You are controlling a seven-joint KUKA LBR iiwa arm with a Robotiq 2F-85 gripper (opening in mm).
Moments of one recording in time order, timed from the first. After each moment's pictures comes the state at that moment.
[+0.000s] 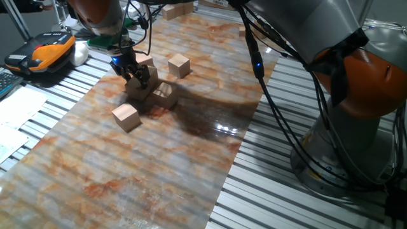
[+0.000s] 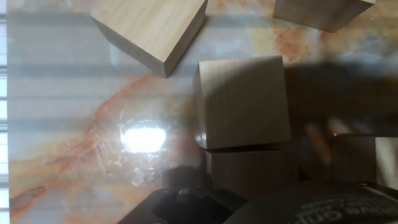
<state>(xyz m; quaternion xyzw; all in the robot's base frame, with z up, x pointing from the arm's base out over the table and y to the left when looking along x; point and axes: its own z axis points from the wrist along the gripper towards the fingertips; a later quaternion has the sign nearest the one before) 0.667 -0.012 0.049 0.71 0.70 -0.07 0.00</state>
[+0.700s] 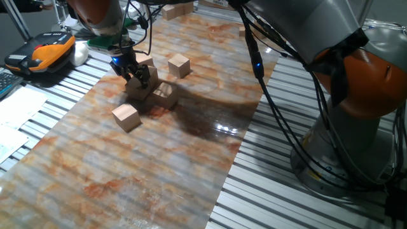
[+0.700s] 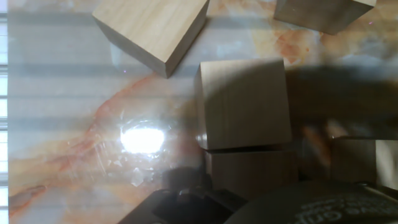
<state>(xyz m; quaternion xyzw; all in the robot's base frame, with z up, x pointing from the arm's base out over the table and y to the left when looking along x) 0.667 -0.014 0.049 0.70 0.71 -0.07 0.00</state>
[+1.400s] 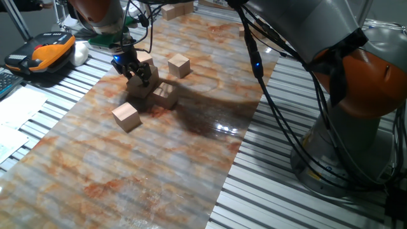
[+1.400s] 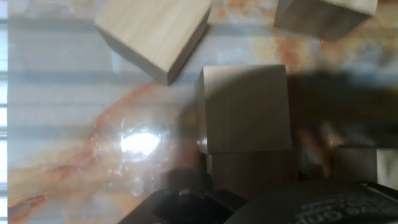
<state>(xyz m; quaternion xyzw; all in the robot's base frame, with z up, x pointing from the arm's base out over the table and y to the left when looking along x) 0.670 -0.023 0.052 0.69 0.72 -0.08 0.01</state>
